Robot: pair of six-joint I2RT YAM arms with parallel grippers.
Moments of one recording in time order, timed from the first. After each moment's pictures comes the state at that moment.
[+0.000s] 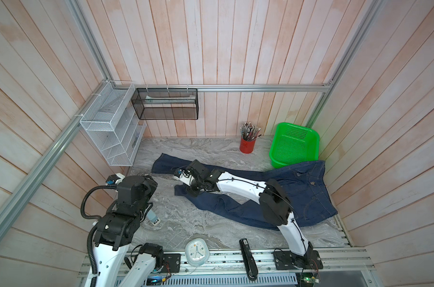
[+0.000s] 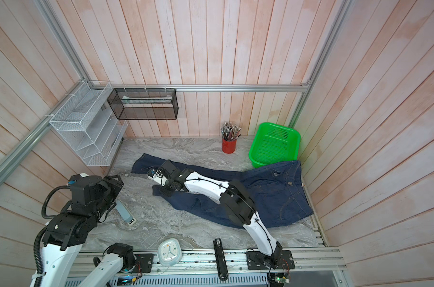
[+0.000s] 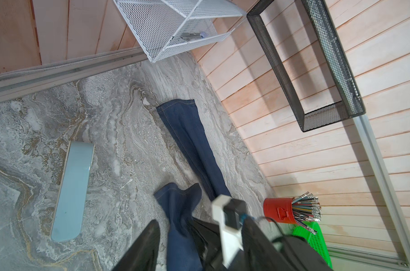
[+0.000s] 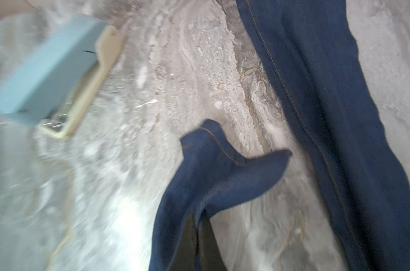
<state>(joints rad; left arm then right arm) -0.20 0.71 1.07 -0.94 -0.32 -1.05 1.02 2.10 1.77 -0.48 -0.23 -0.13</state>
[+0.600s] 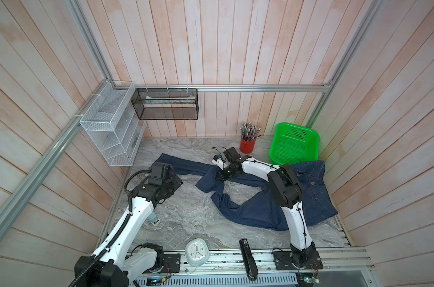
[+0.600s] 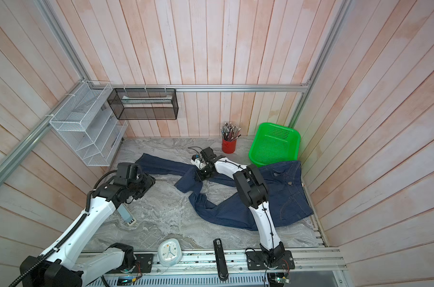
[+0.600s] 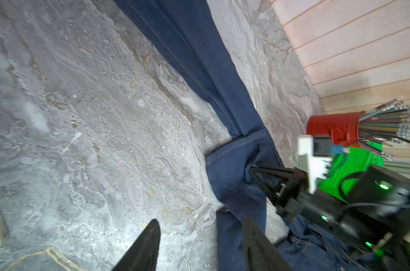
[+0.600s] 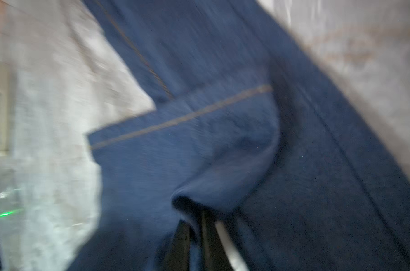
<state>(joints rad) -0.23 1.11 0.91 -0.67 0.05 -0.93 0.60 2.29 1.71 -0.52 -0.46 0.04</state>
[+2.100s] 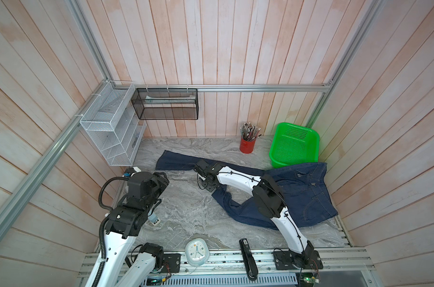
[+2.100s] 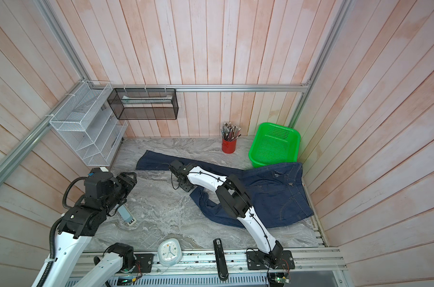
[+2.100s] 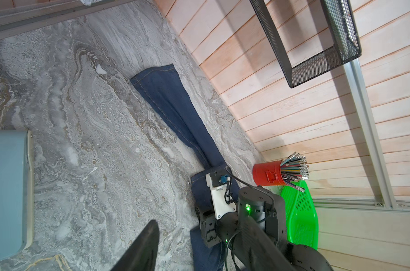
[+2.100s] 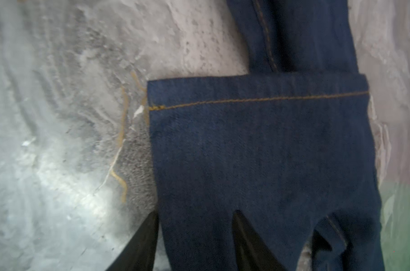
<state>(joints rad) -0.24 0.75 0.97 -0.78 -0.16 -1.00 0.92 2.37 1.96 -0.84 0.31 -0.07</state>
